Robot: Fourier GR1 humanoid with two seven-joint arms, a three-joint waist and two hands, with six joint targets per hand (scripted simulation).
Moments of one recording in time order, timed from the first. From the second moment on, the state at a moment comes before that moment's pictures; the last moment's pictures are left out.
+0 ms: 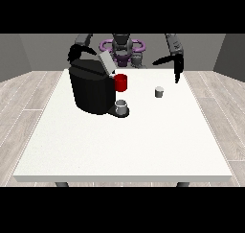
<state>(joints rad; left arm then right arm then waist) -0.33 0.37 0.17 -1.17 -0.05 -0.16 -0.08 -0.09 -0.02 -0.01 -1.57 -0.02 -0.10 -0.08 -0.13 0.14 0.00</state>
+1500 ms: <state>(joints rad) -0.53 0.40 0.05 -0.69 -0.41 -0.03 -0.18 -0.22 -0.04 -0.03 -1.42 0.01 -0.14 -0.03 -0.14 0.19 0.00</state>
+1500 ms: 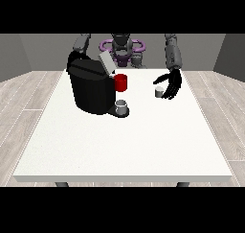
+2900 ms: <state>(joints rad) -0.70 0.42 0.03 -0.56 -0.59 0.09 -0.33 -0.24 -0.03 -0.06 -1.37 -0.03 -0.15 -0.06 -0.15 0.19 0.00</state>
